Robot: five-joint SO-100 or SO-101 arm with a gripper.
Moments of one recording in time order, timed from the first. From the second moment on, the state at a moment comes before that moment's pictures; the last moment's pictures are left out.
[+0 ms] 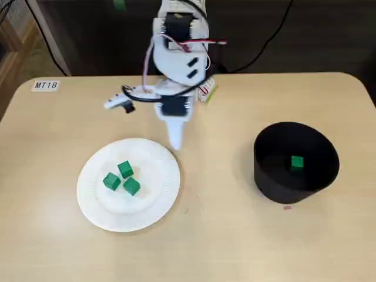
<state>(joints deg) 16.6 124.7 115.1 63.7 -0.3</state>
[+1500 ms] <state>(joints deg) 20.5 69.4 82.8 67.5 4.3</state>
